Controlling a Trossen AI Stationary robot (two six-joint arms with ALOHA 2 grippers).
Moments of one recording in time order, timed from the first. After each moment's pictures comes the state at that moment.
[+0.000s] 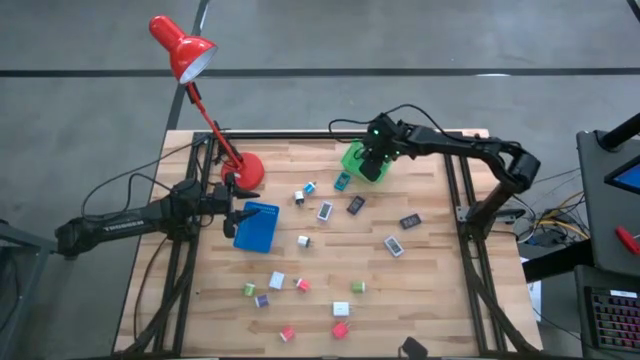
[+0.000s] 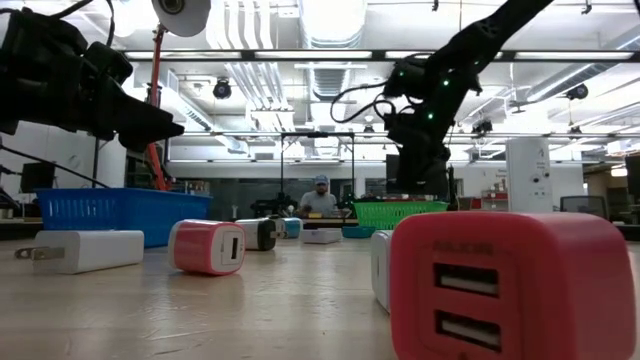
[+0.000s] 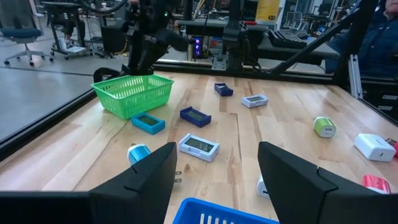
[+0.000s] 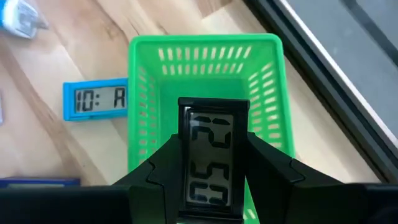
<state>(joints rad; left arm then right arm) 0.33 0.29 0.01 0.13 0.24 0.00 -0.60 1.65 1.10 -0.48 0.03 0.00</state>
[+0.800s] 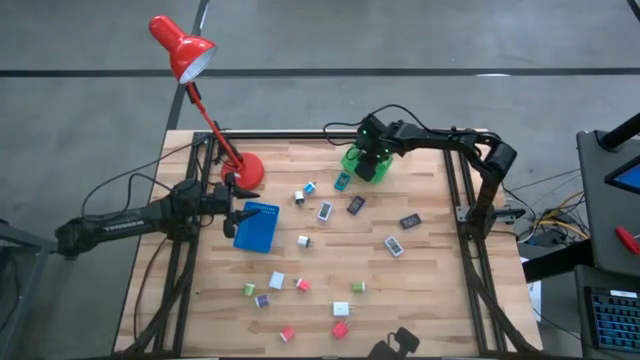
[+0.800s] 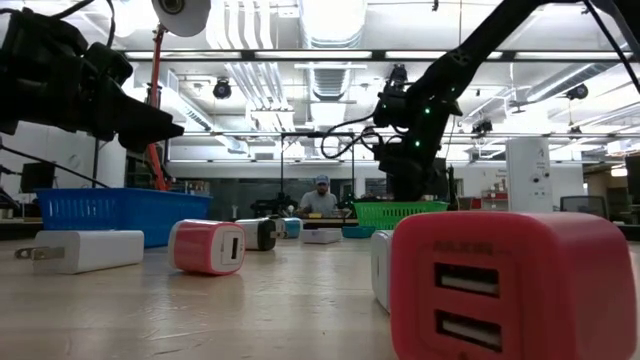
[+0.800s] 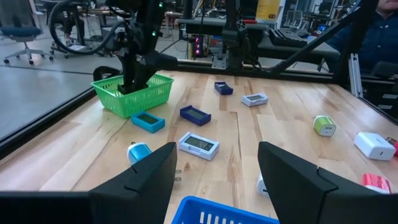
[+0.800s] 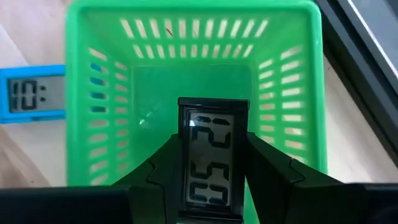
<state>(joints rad) 0.33 0.29 0.01 0.12 0.24 0.00 -0.64 1.83 1.17 -0.50 0.01 -0.04</state>
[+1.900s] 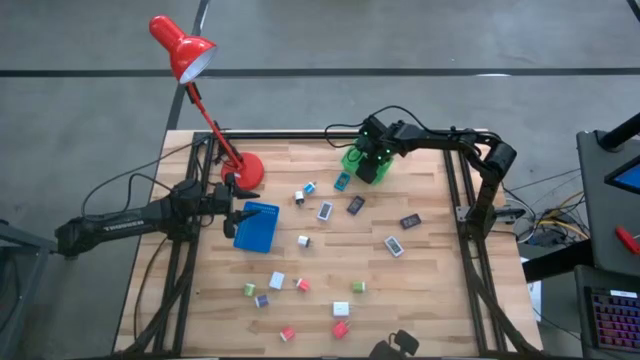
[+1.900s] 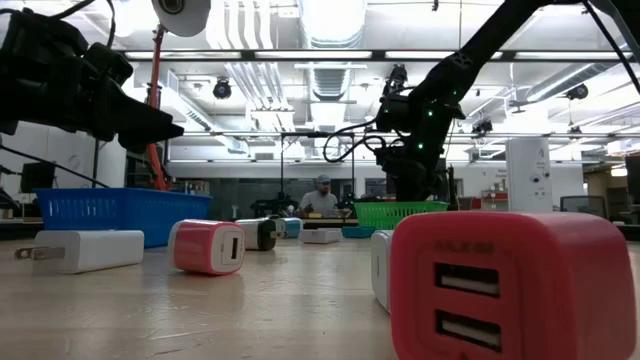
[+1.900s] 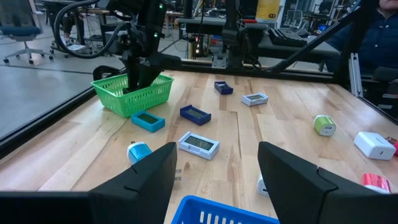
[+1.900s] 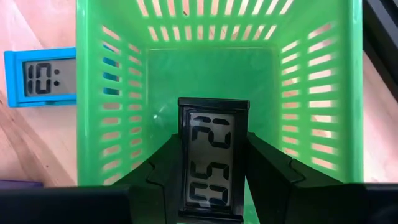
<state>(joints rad) 0.33 0.29 0.01 0.12 0.24 0.00 -0.64 1.84 1.16 -0.50 -0.05 -0.04</state>
